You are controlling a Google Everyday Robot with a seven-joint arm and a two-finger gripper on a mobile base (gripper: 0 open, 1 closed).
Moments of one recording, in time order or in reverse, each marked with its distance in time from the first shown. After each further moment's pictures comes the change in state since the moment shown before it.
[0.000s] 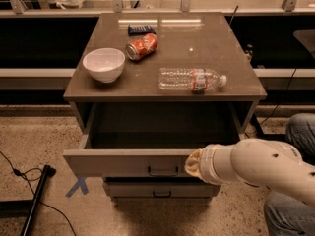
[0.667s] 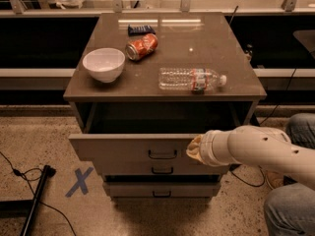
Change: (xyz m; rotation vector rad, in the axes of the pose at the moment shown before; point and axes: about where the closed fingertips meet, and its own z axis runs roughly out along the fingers) arm 0.011 -0.057 0.030 0.072 -0.010 0.015
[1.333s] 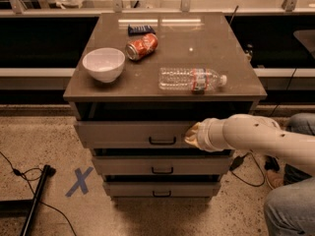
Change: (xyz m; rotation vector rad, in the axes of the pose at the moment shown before) arm 0.003 -0.049 0.027 0.057 -0.022 0.026
